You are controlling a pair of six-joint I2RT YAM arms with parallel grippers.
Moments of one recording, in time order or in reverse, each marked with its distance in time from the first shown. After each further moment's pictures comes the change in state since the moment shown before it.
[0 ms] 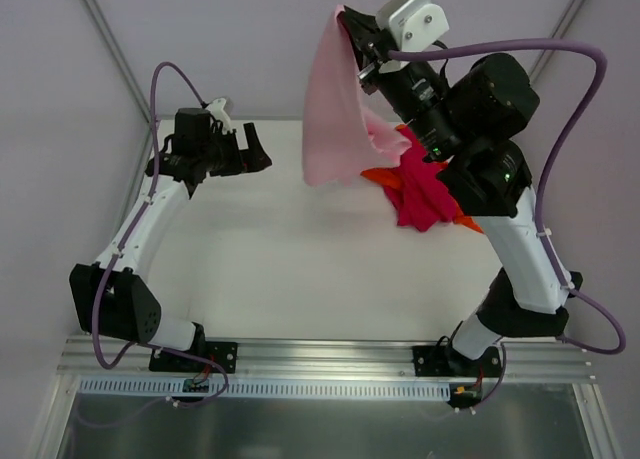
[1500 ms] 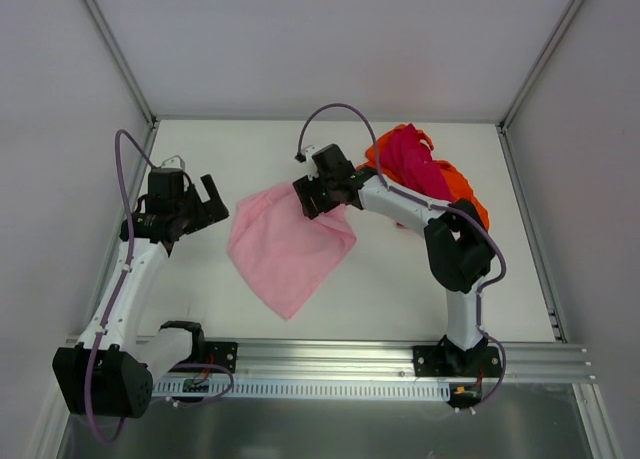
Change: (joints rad) left arm 0.131 -0.402 -0.409 -0.175 -0.335 -0.116; right arm -0.255 0.336 -0.946 -0.082 -0.241 0.716
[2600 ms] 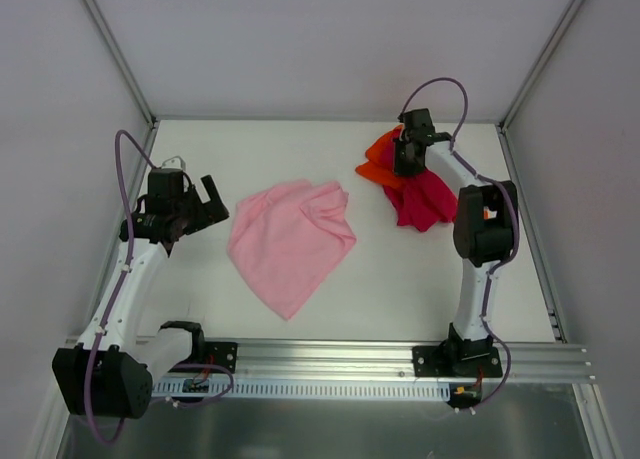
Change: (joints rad) left arm 0.000 -0.002 0.000 0.000 0.018 0.006; right arm -0.468 0.059 0.117 -0.133 0.103 0.075
